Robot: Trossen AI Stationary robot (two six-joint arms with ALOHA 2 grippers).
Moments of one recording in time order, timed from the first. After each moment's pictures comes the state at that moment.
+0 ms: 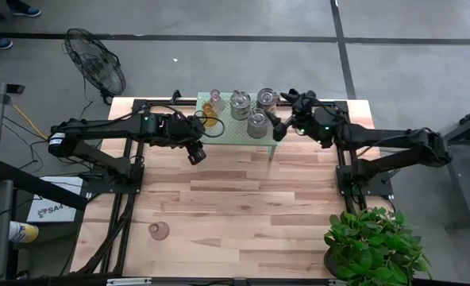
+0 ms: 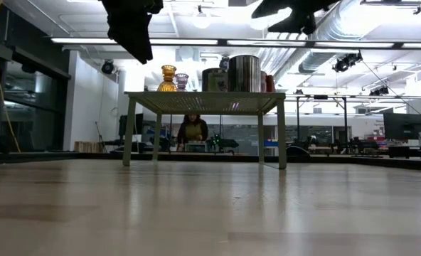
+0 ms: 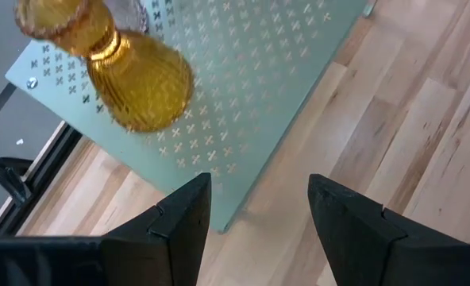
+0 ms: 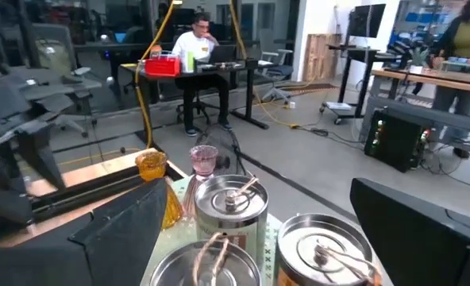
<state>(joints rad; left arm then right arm) 0.10 1.30 1.29 -0.99 -0.37 -0.32 -0.18 1.12 0.87 0.19 0.53 0.02</state>
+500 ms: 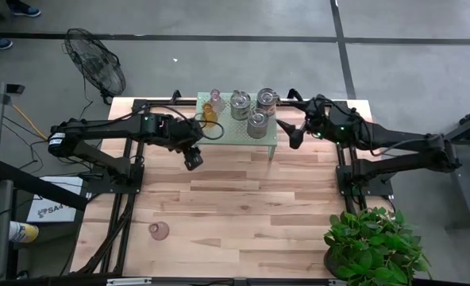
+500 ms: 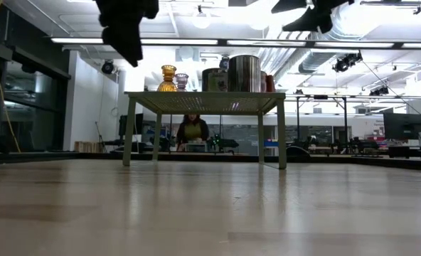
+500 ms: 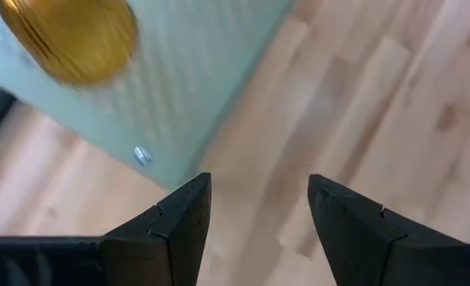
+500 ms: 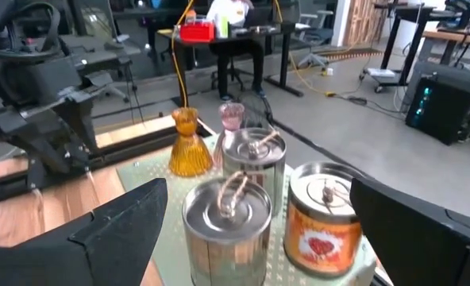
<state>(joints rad) 0.10 1.30 1.29 -1.05 -0.21 -0.36 -0.18 0.93 0.87 -0.12 0.39 0.11</state>
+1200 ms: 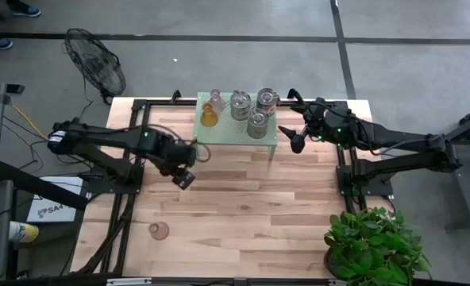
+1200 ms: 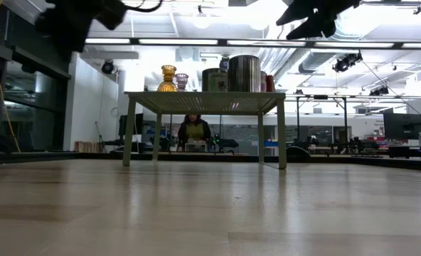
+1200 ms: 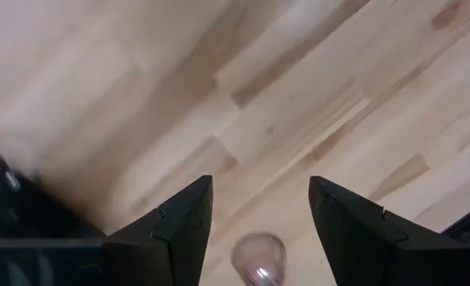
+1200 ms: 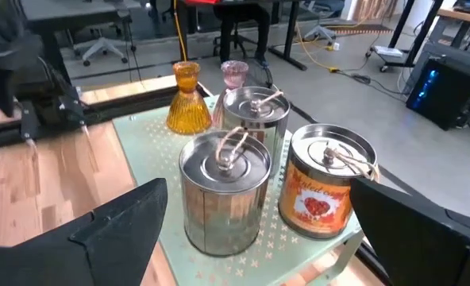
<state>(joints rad) -0.09 1.30 1.26 -1.31 0.04 -0.97 -0.18 0.92 0.87 -0.25 0.37 0.09</state>
